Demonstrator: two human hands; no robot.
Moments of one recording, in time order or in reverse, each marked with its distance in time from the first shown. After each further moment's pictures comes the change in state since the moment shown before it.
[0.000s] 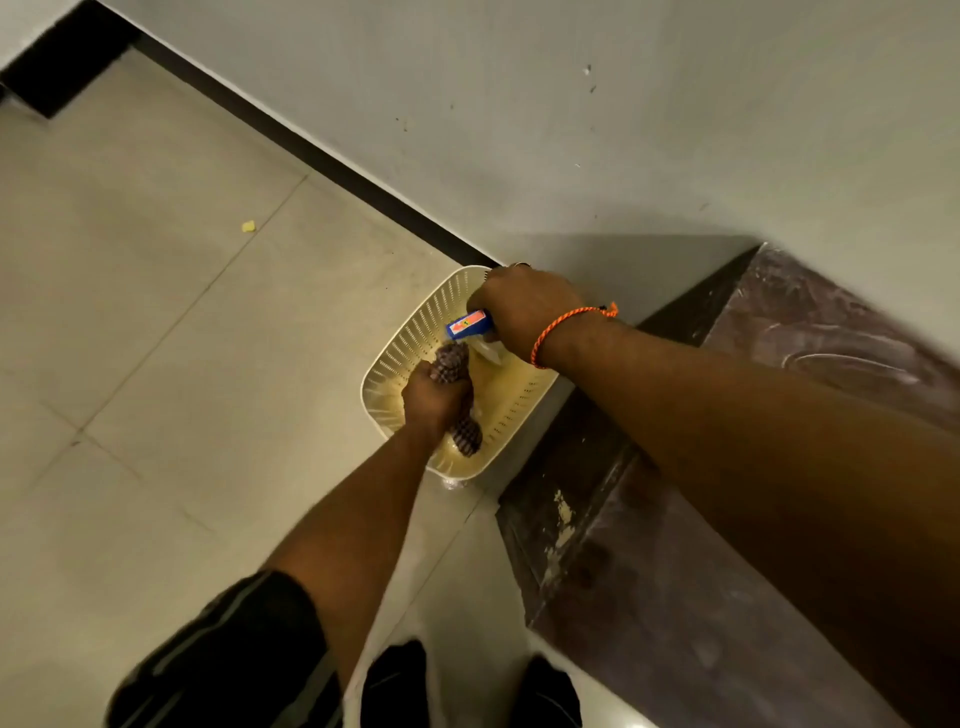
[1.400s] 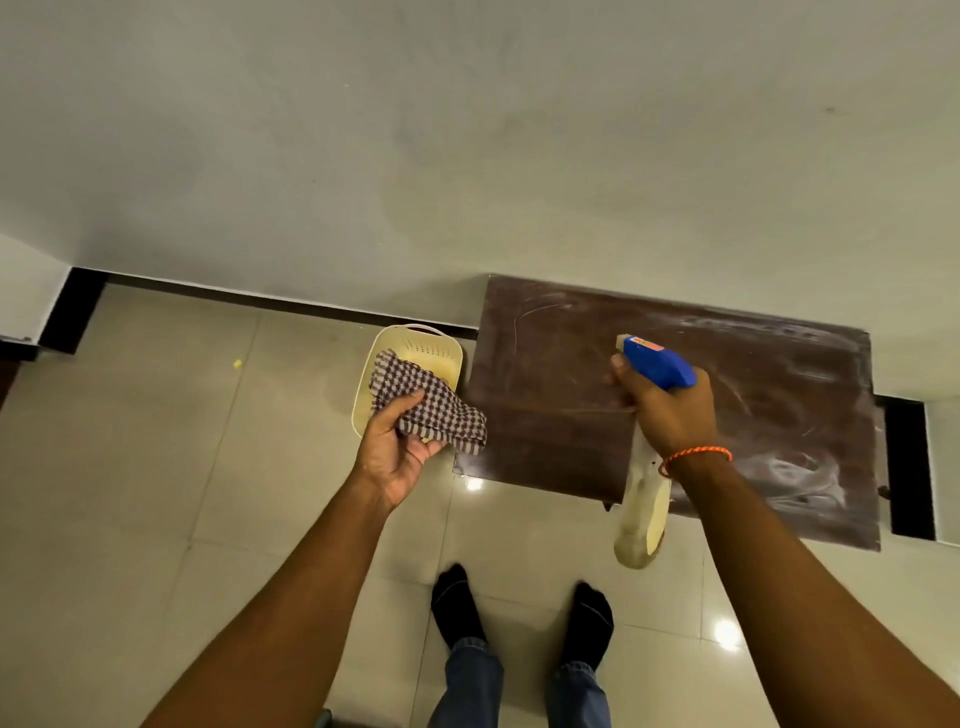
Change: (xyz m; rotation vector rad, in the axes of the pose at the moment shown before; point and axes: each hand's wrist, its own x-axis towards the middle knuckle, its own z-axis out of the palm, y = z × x) left_hand -0.332 0.156 -0.118 -0.743 -0.587 -0.203; right_hand -0.422 0.010 -0.098 1.481 0.857 0.980
